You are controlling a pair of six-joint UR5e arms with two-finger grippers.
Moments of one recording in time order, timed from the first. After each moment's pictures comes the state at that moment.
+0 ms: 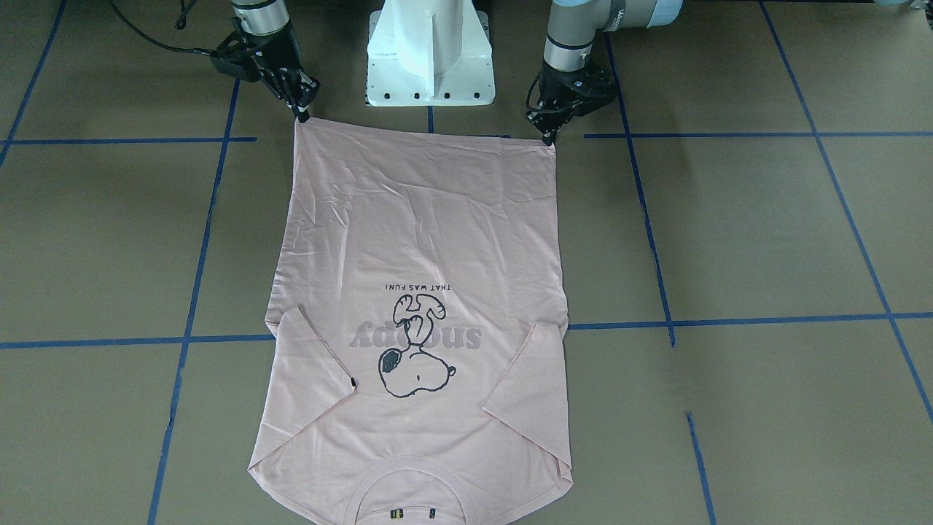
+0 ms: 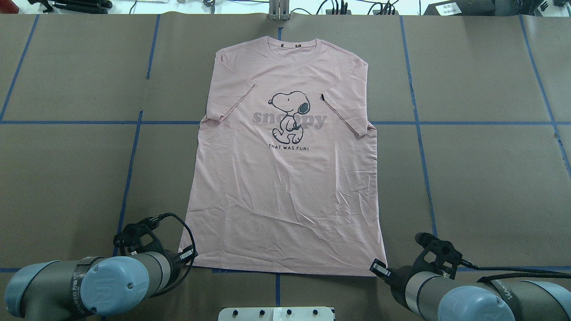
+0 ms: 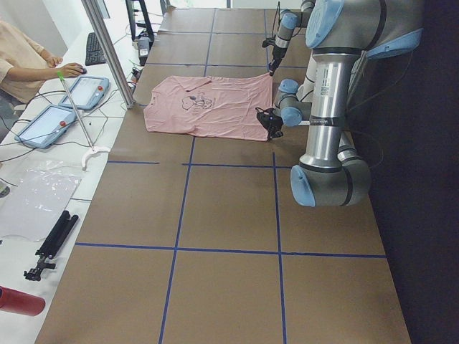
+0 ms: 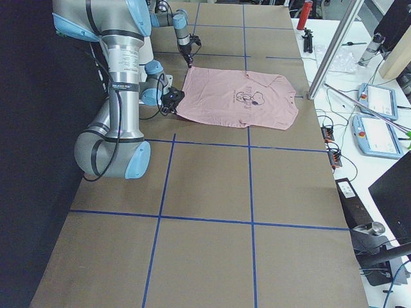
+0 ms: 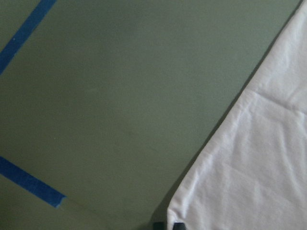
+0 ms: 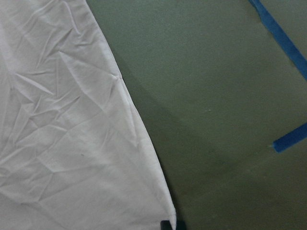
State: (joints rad) left arm -0.14 -1.74 -2.05 -1.73 -1.50 -2.02; right arm 0.03 -1.59 2.20 -1.32 1.39 2.11
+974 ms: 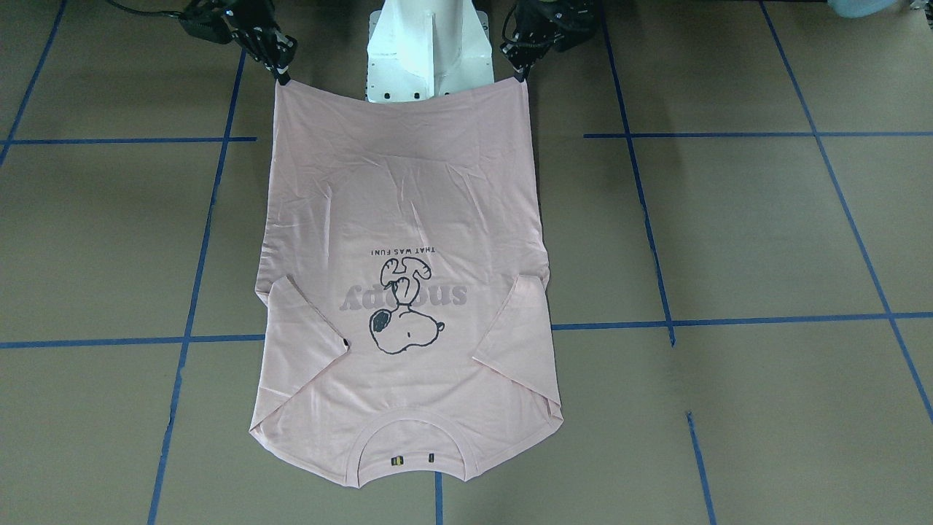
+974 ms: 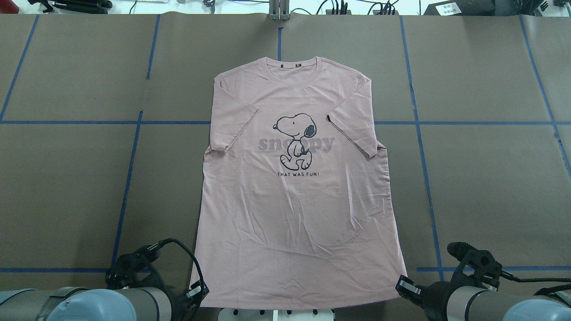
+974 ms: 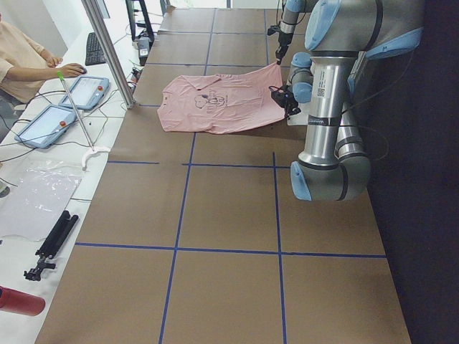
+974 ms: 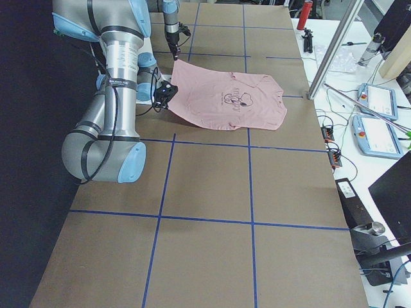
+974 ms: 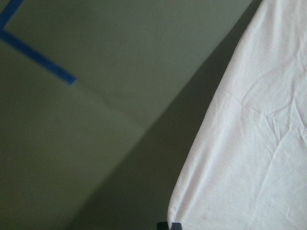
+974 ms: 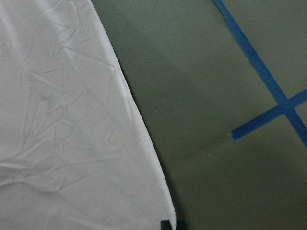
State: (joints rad) left arm -0.03 -1.81 -2.32 -1.48 -1.57 -2.16; right arm -0.01 -1.75 2.42 -1.32 1.43 2.11
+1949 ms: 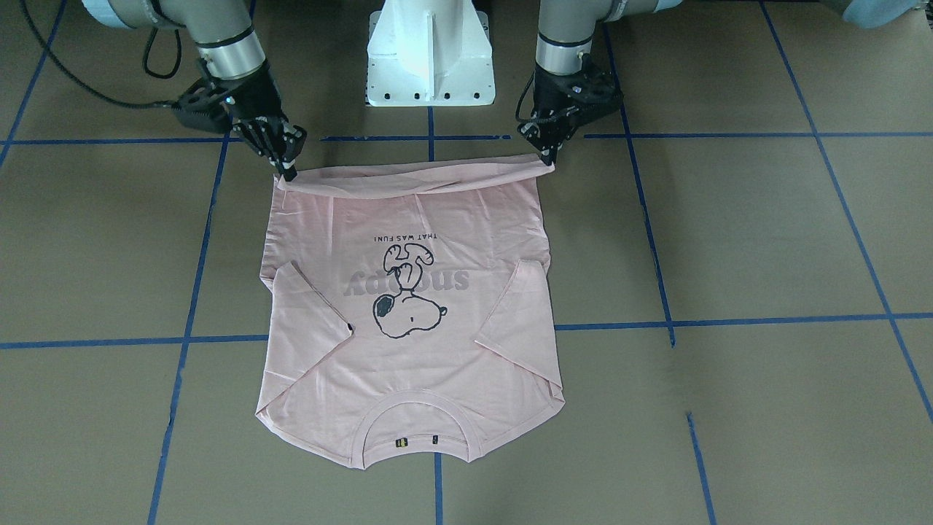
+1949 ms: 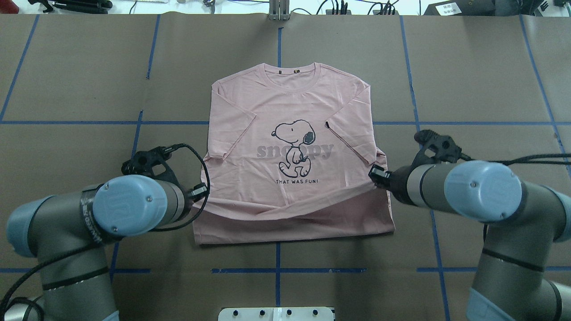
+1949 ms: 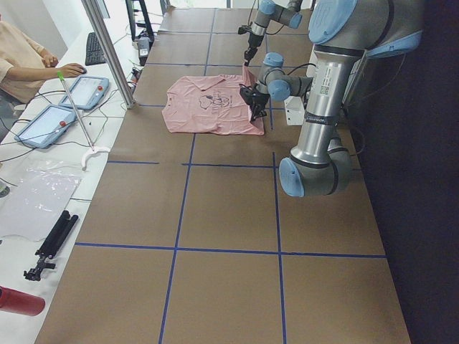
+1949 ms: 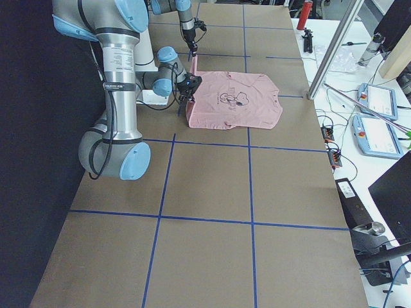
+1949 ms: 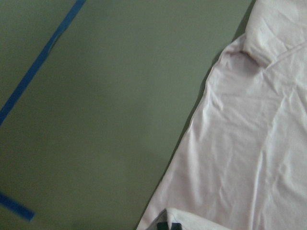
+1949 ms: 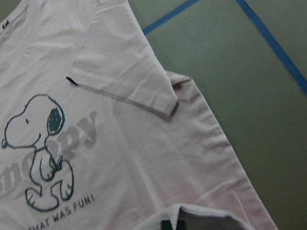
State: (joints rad) left arm -0.39 -1.96 -2.05 -1.47 -1.56 -1.77; right arm 0.48 -1.40 2.09 -1.33 1.62 1.73
